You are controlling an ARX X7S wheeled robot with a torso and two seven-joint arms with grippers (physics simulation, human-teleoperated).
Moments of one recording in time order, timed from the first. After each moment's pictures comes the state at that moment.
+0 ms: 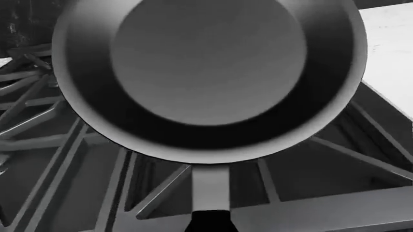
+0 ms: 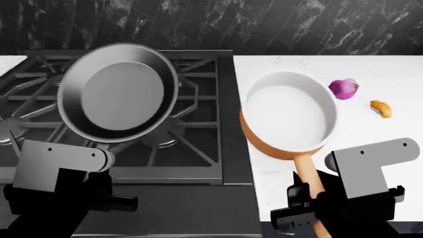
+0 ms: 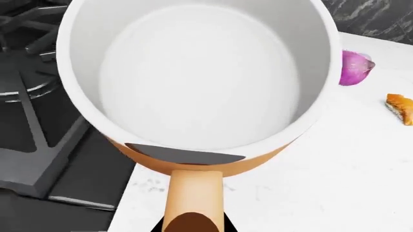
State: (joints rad) left arm -0.55 -1.08 0.39 0.84 -1.69 -0.70 -1.12; right arm 0.99 1.15 -1.03 -0.88 1.76 0.46 1.24
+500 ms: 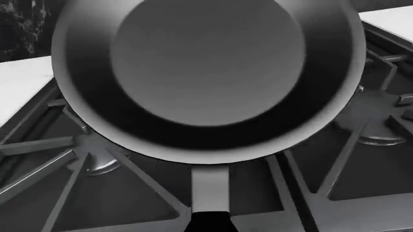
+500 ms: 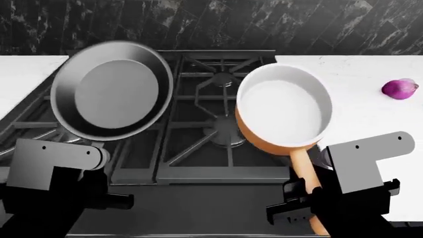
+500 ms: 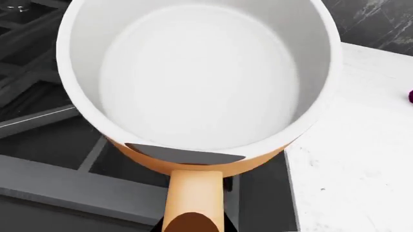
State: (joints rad) left arm -0.54 -1.10 0.38 0.84 -1.69 -0.69 -1.12; right arm 1.03 1.12 -1.03 -0.87 1.78 0.49 1.25
